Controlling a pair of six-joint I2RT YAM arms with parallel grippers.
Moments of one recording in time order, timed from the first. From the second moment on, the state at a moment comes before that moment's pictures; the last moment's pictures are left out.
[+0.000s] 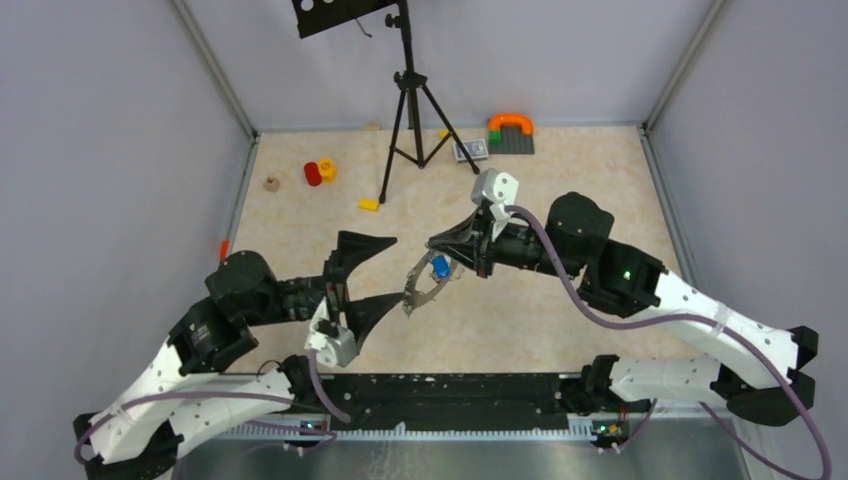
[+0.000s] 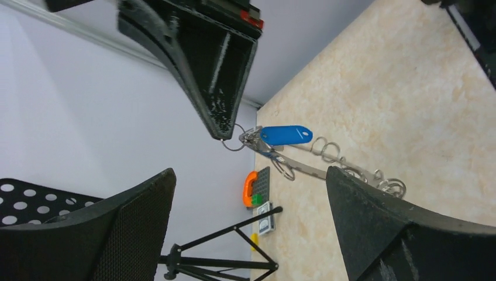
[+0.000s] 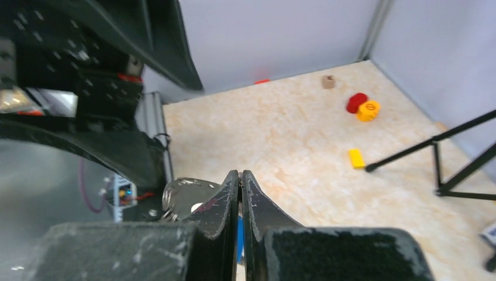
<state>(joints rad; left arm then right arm) -0.94 0.63 1.07 -0.51 0.49 1.08 1.10 1.06 1.28 -0.25 -0.18 0.03</state>
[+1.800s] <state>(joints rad) -0.94 0.56 1.05 -0.06 0.57 0.19 1.10 0.78 1.22 0.13 -1.00 -0.19</state>
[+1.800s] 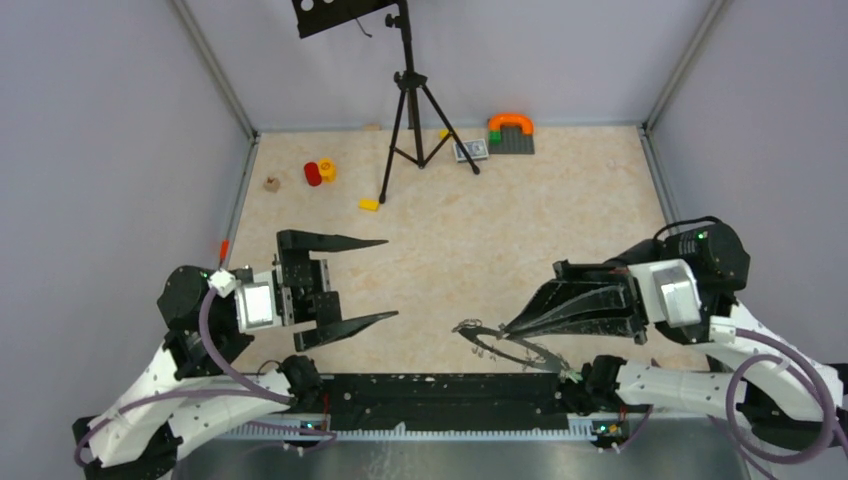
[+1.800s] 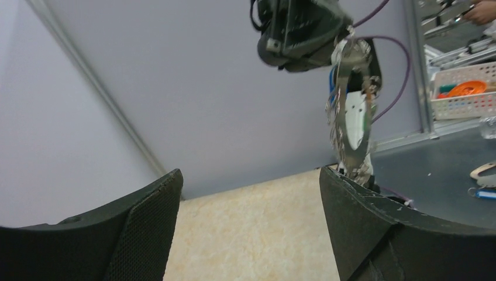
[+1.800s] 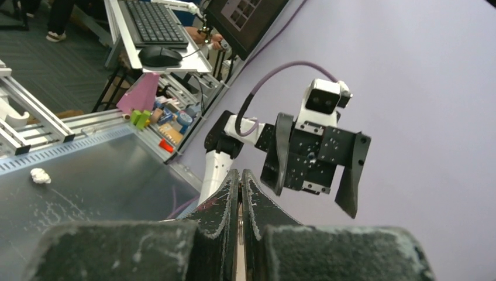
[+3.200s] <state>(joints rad) -0.94 0.98 1.14 0.46 1.05 -0.30 1.09 0.89 1.21 0.04 -0.90 -0.36</state>
